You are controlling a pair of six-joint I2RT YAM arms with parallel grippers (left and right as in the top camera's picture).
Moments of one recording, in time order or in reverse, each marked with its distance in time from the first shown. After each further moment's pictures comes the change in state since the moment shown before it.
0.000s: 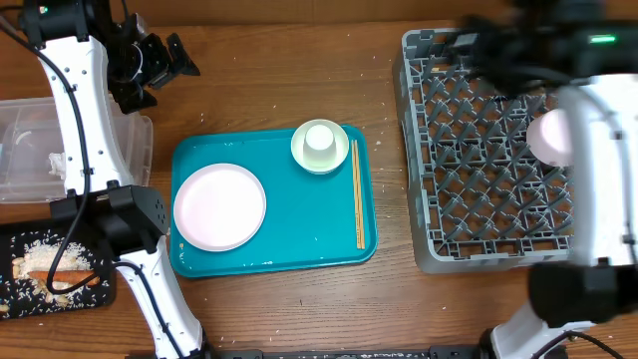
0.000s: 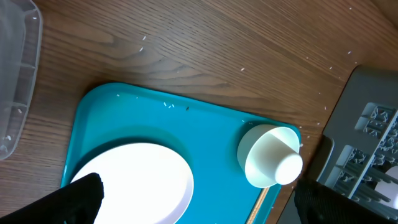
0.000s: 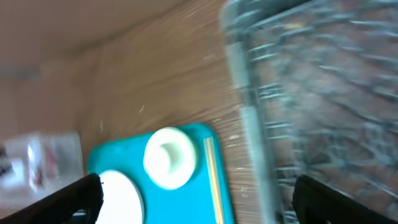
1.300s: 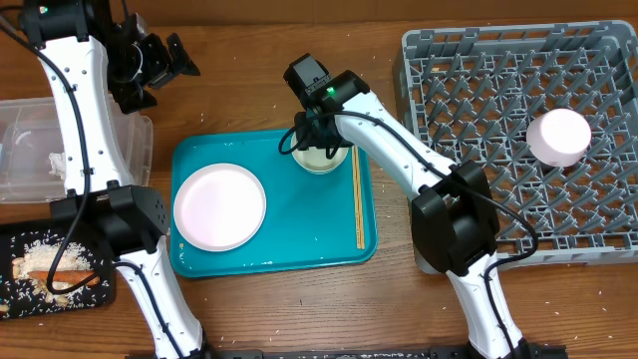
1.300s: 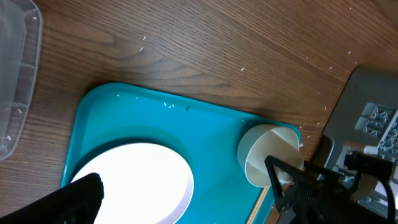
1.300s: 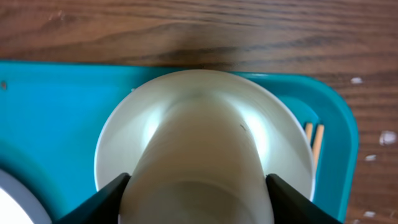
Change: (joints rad) left arm 0.000 0.000 0.000 0.000 0.000 0.000; right arm 0.496 0.506 -0.019 0.180 0.324 0.087
